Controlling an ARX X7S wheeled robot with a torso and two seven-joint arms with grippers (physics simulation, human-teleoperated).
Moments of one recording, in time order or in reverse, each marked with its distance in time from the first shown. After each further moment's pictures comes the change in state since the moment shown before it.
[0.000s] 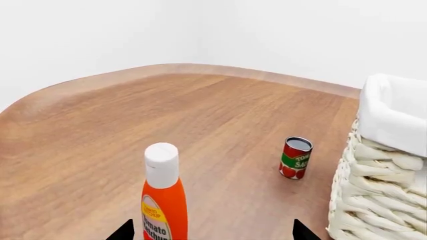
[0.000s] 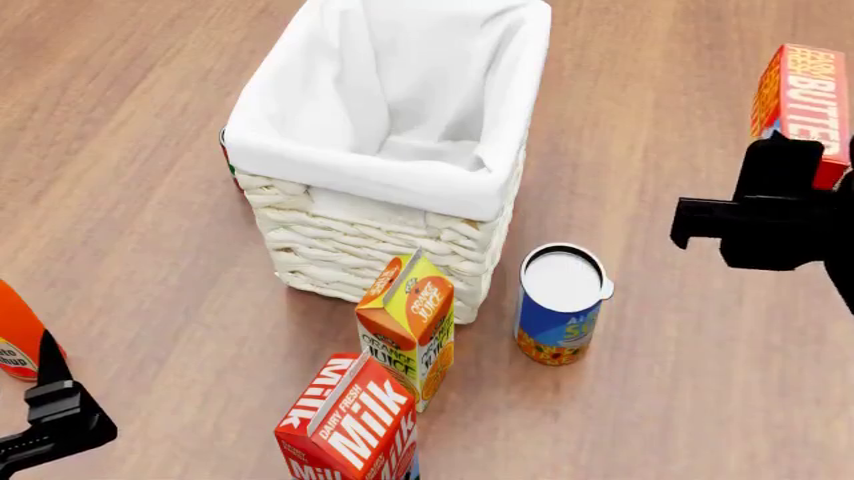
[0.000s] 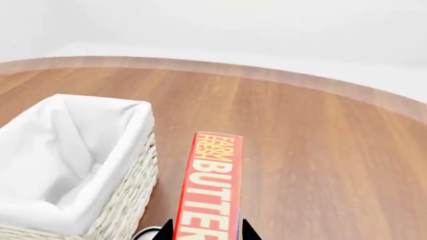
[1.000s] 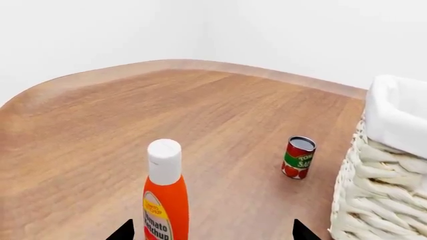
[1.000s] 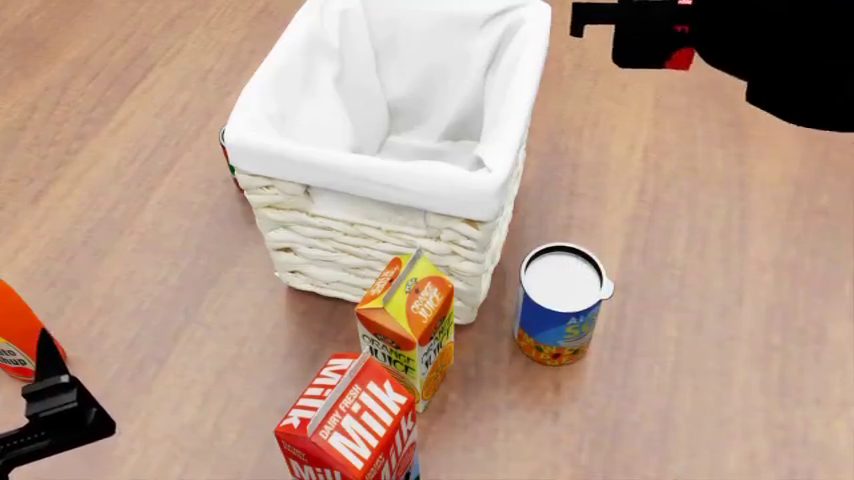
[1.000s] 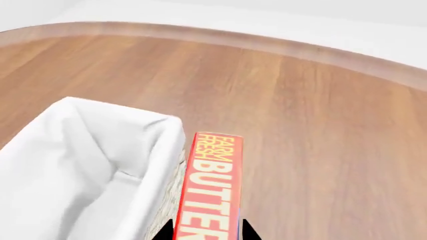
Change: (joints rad) left arm -0.013 0.000 -0.002 -0.013 -0.029 -0.001 -0.020; right arm 0.687 -0.448 -0.561 1.036 -0.536 -0.032 -0.624
